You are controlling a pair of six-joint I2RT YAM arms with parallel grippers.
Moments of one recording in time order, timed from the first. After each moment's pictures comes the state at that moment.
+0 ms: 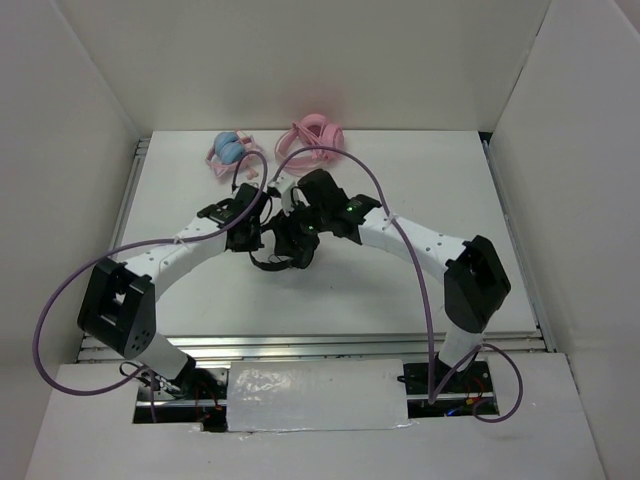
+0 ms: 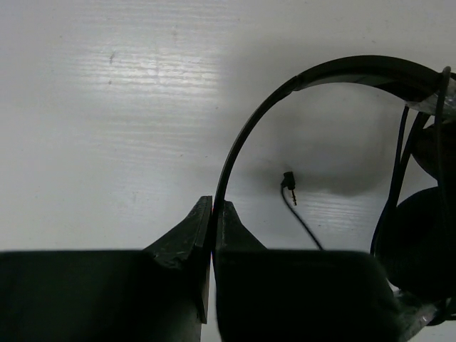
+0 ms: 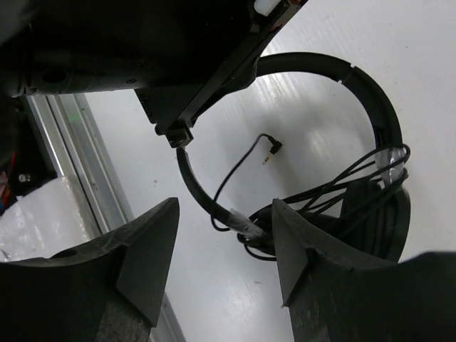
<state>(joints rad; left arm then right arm) -0.48 1.55 1.12 -0.62 -0.29 -0.49 0.79 1.75 1.43 -0.39 -0.39 -0.03</state>
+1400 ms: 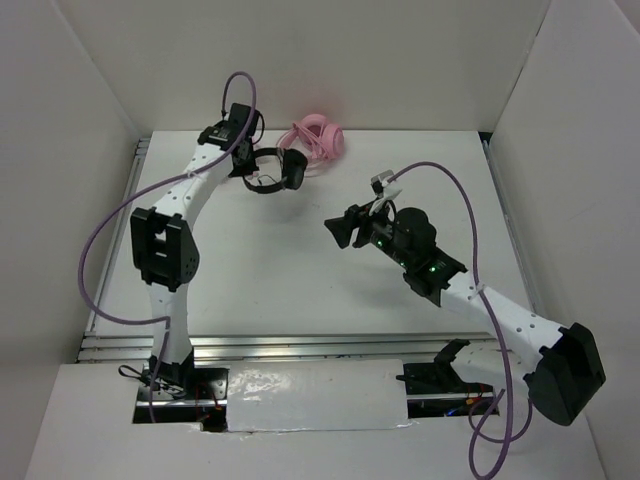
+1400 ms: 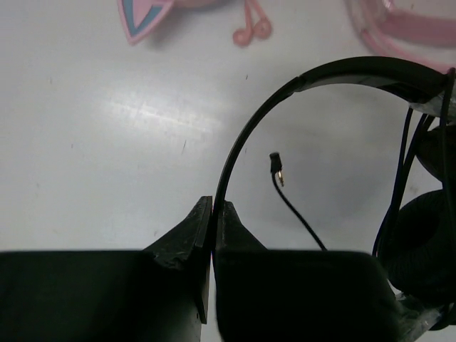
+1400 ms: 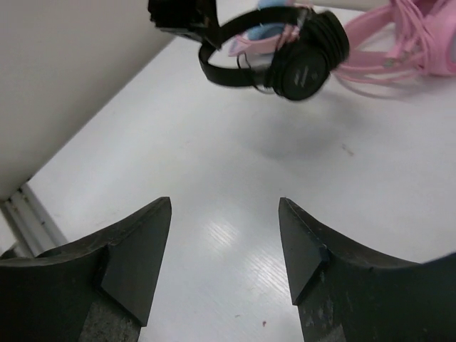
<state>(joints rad) -0.29 2.00 1.93 -0.89 -0.33 -0.42 0.68 1.07 0.74 0.26 -0.06 0.30</state>
